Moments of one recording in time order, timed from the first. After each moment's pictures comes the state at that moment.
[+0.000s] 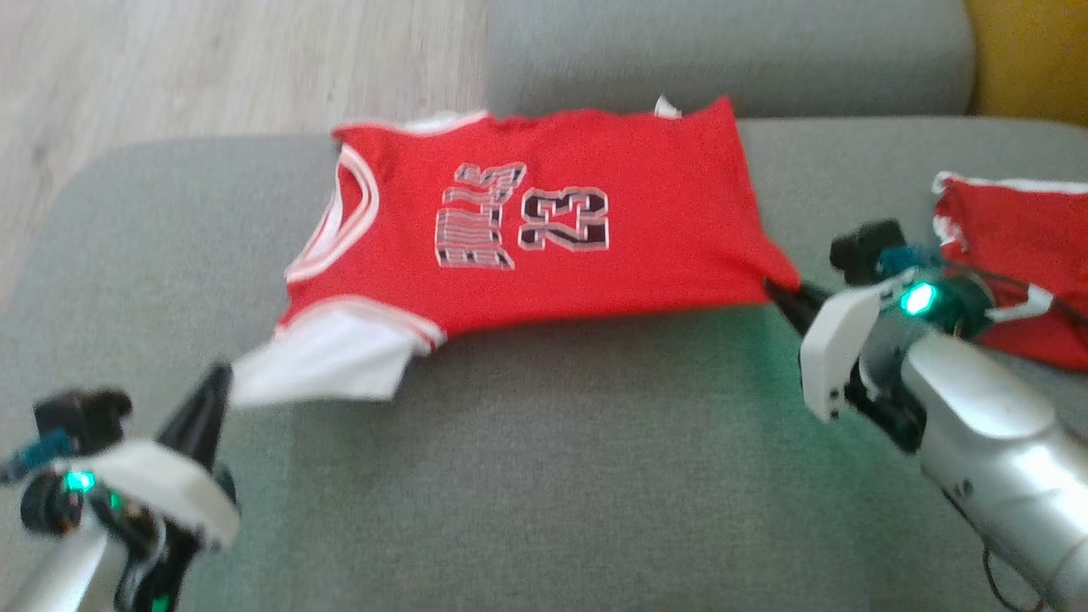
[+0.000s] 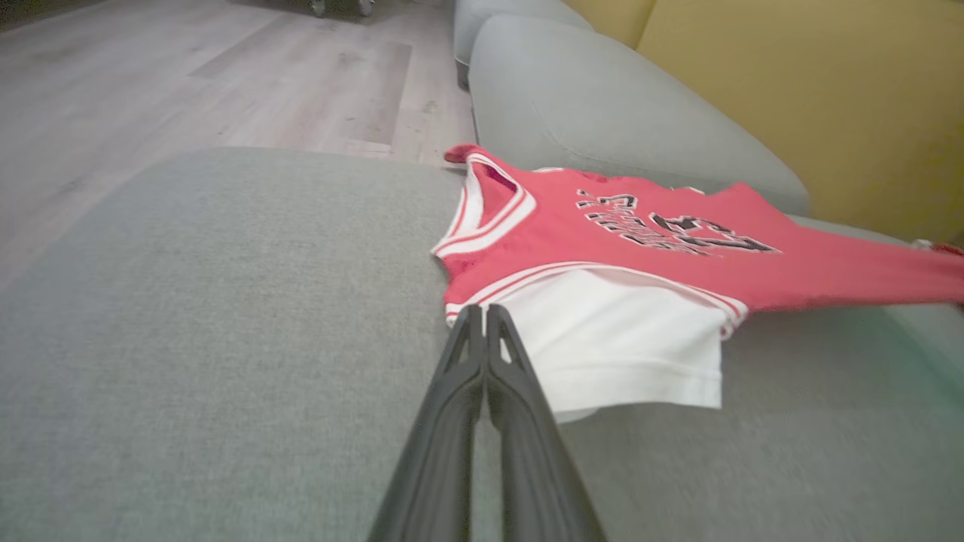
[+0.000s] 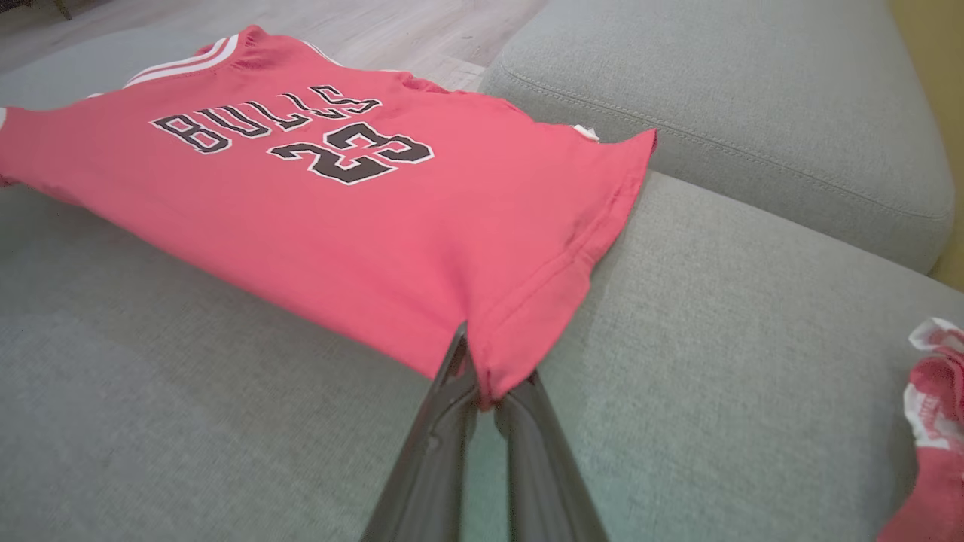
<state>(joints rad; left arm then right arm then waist) -0.25 0.49 -0.39 0.42 -0.78 -0.13 0.04 -0.75 -0.38 0.97 0.88 0.73 0.13 0.04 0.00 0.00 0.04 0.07</state>
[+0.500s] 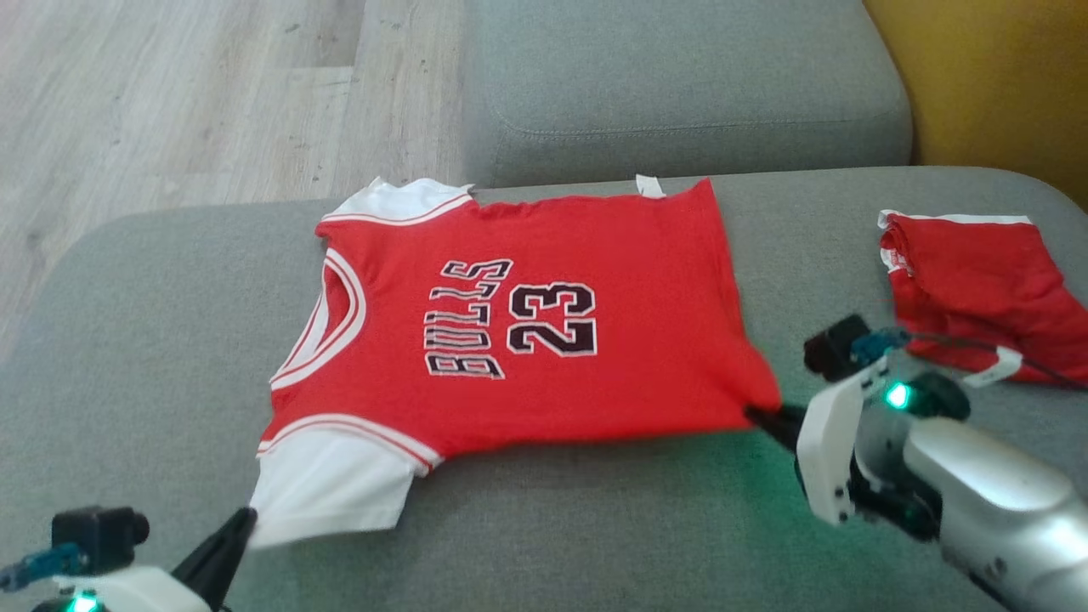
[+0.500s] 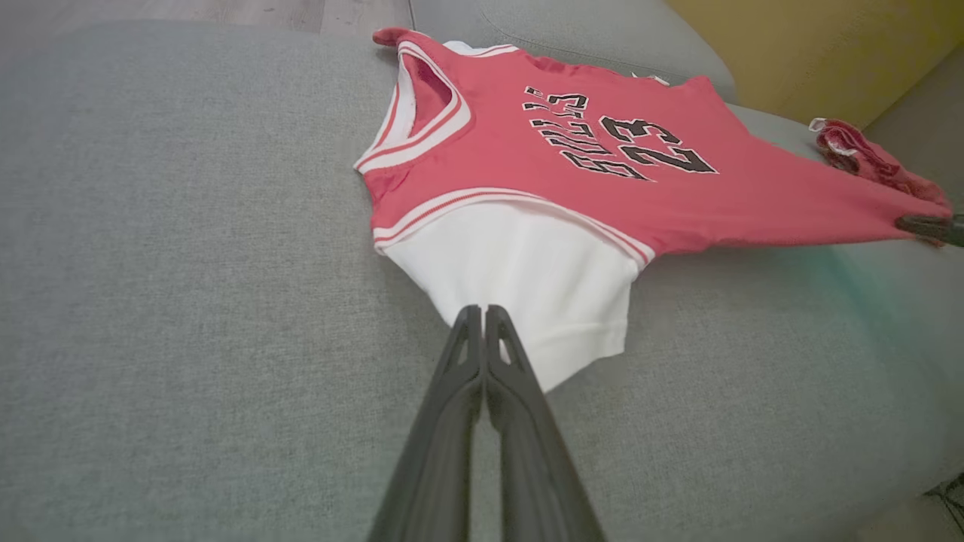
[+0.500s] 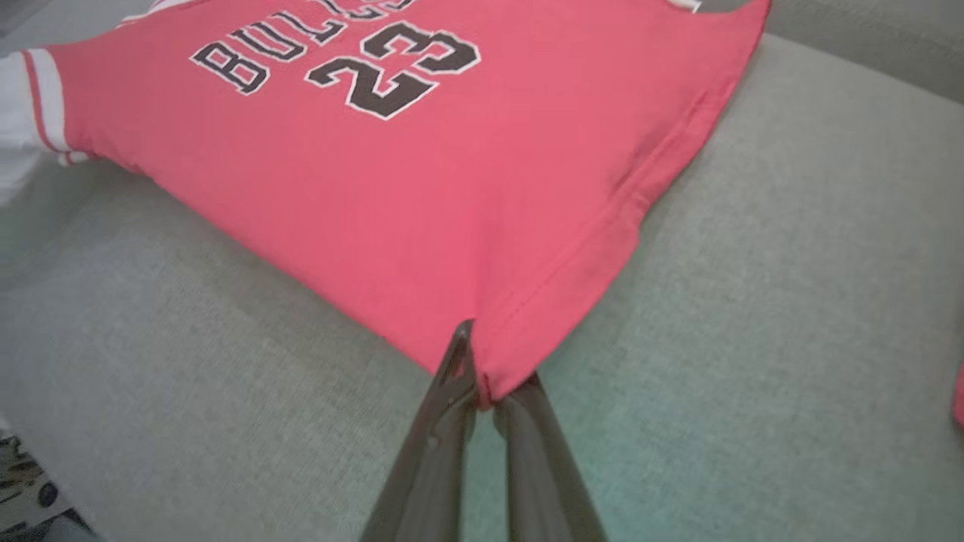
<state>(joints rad) 0.11 0.65 -0.39 0.04 -0.90 -0.05 0.24 -0.64 -0.52 1.21 0.63 0.98 0.13 0.20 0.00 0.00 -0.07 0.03</state>
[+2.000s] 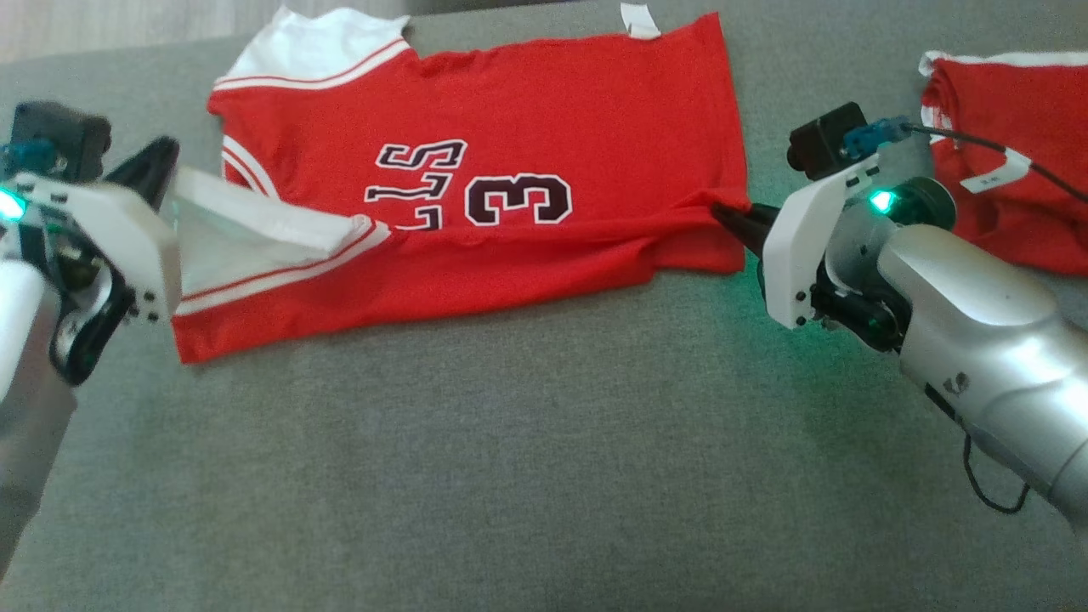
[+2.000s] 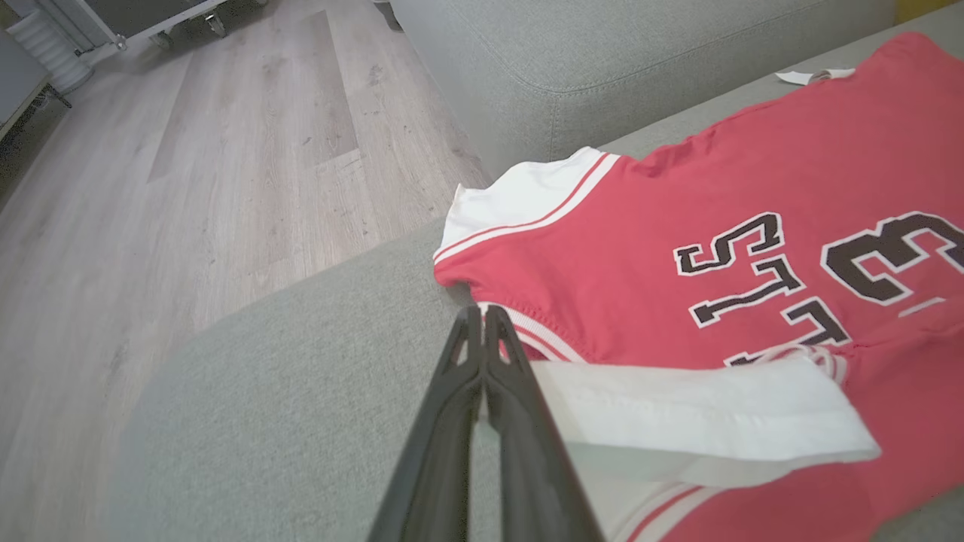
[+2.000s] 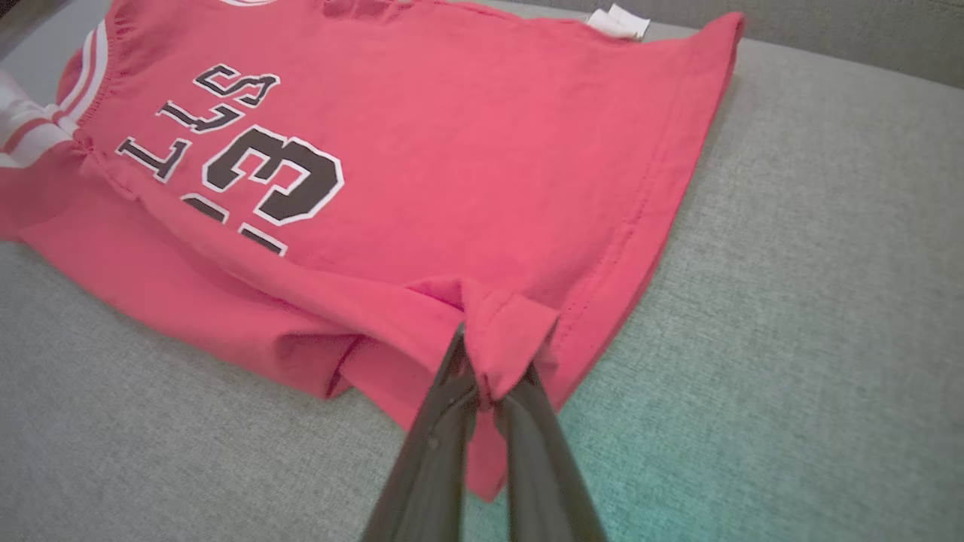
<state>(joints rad) -0.76 0.60 -0.59 0.53 -0.58 -0.12 0.31 -1.00 -0.39 1.23 0.80 1.08 0.13 0.21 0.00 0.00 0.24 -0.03</state>
